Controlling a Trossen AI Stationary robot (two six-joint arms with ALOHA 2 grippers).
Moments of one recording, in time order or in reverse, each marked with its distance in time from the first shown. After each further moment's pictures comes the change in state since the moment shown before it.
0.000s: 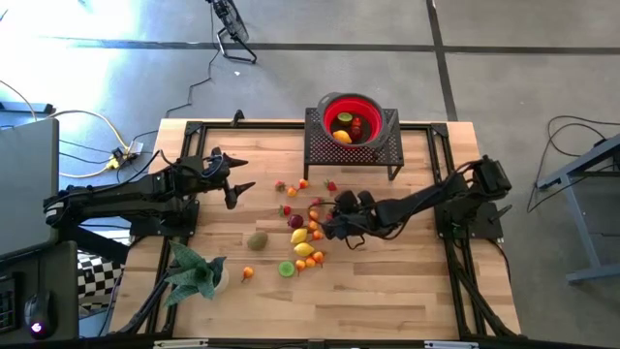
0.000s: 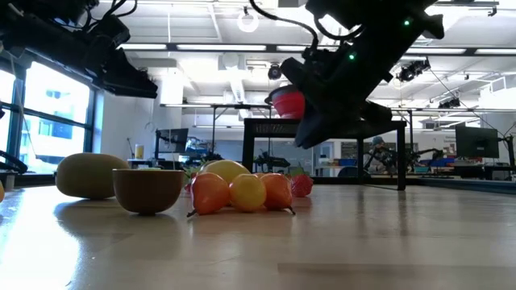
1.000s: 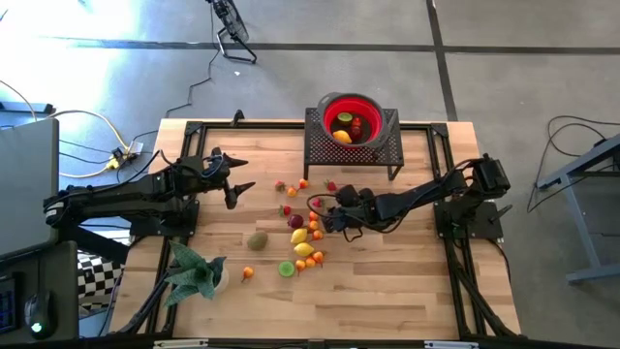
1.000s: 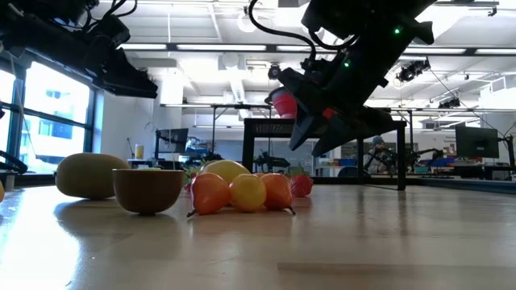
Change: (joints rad) left arm 0.000 0.000 0.000 0.001 -0.001 0.000; right arm -0.048 0.000 0.000 -0.031 -0.049 0.047
